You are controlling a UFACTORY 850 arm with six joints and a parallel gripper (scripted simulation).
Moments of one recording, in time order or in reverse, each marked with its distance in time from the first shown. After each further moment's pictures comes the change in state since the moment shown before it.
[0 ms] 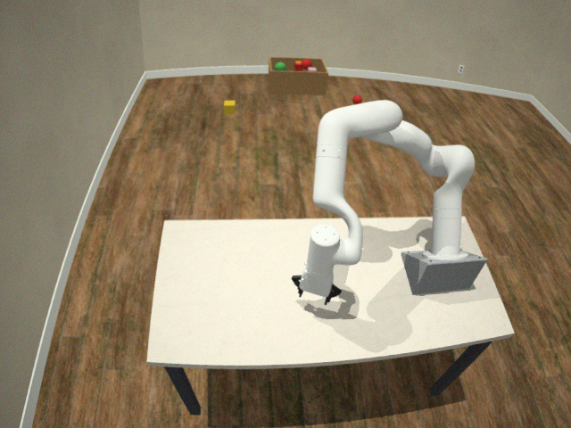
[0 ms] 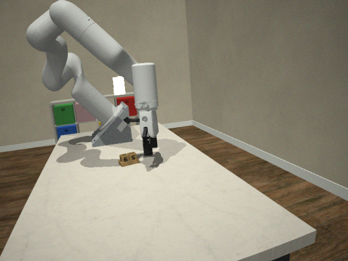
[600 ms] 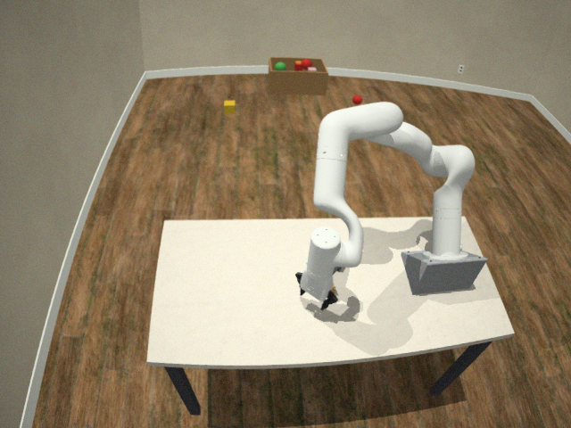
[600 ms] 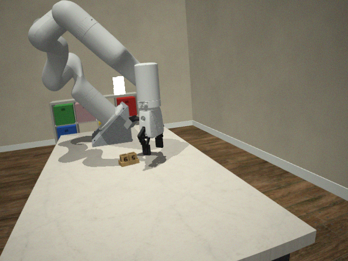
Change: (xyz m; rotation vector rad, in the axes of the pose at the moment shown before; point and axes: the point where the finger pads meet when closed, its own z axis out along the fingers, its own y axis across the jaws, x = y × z) arm -0.009 0.003 0.000 0.004 -0.002 0.349
